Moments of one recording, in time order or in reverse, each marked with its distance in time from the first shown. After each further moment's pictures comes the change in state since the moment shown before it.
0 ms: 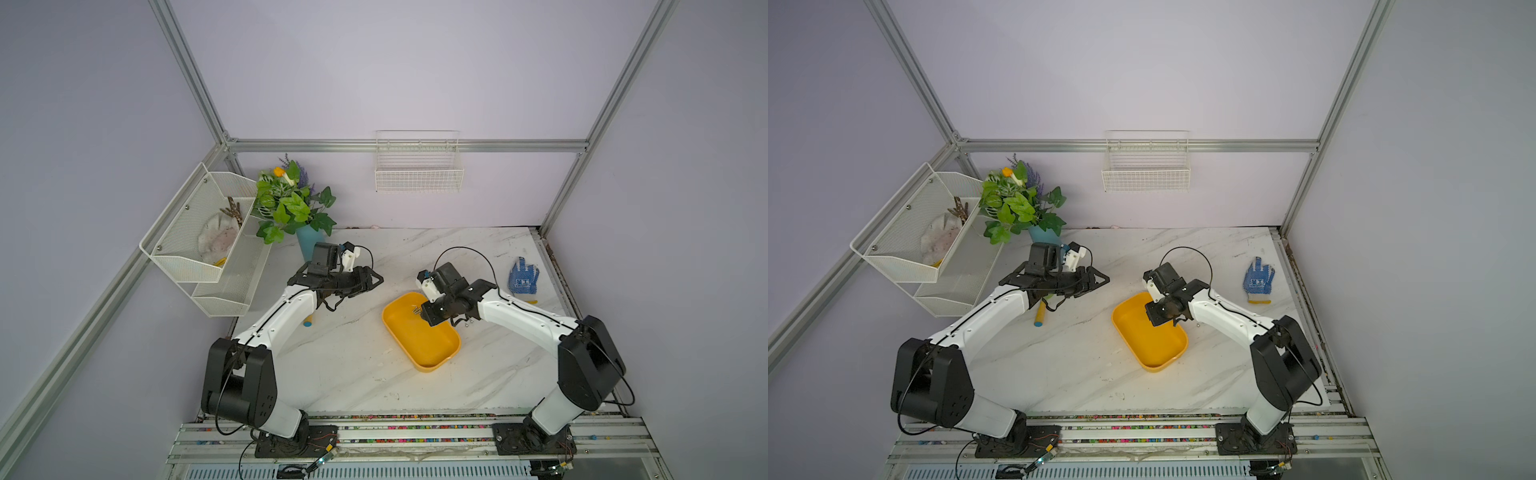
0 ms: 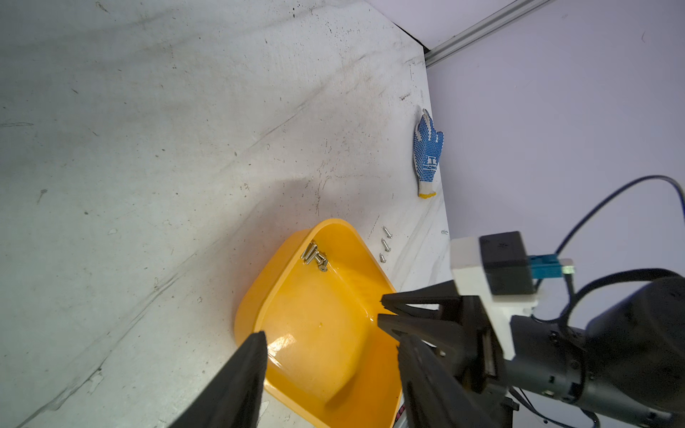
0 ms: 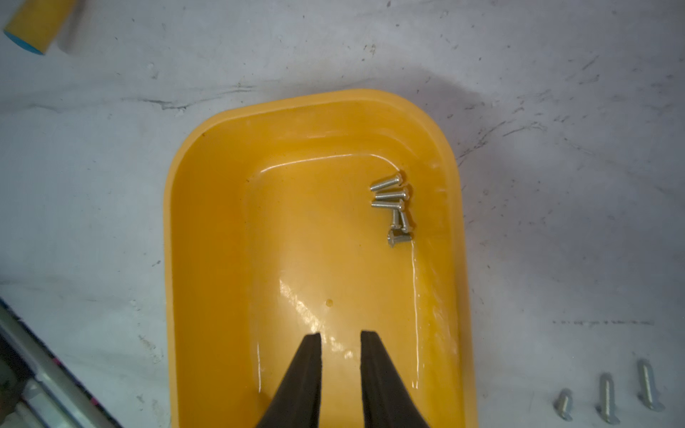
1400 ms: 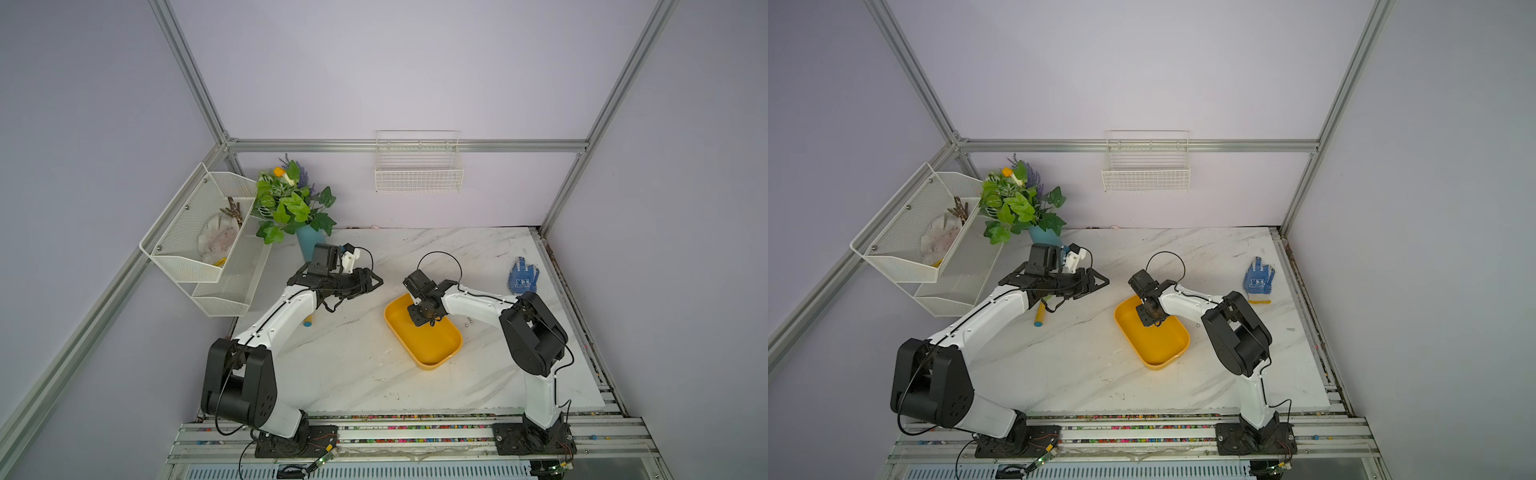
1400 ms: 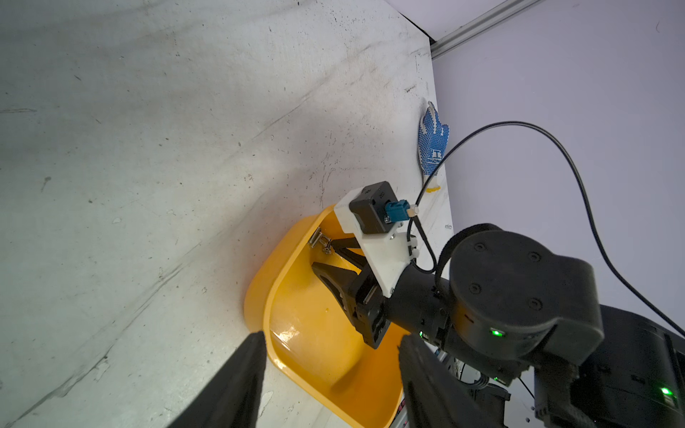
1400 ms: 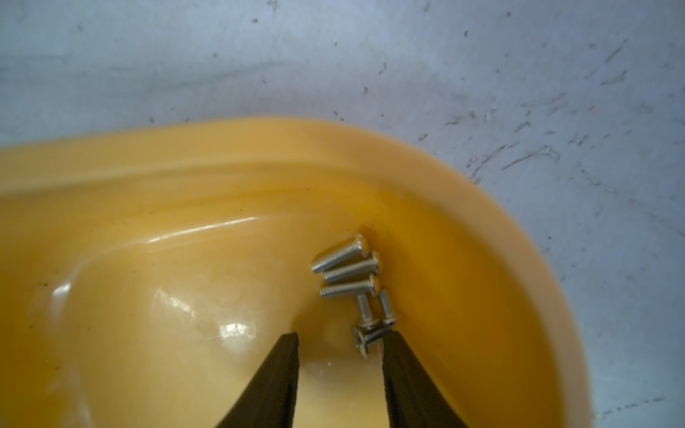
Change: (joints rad) left arm 0.002 -0.002 -0.001 -0.031 0.001 0.020; right arm 0.060 0.304 0.157 0.014 0.282 0.037
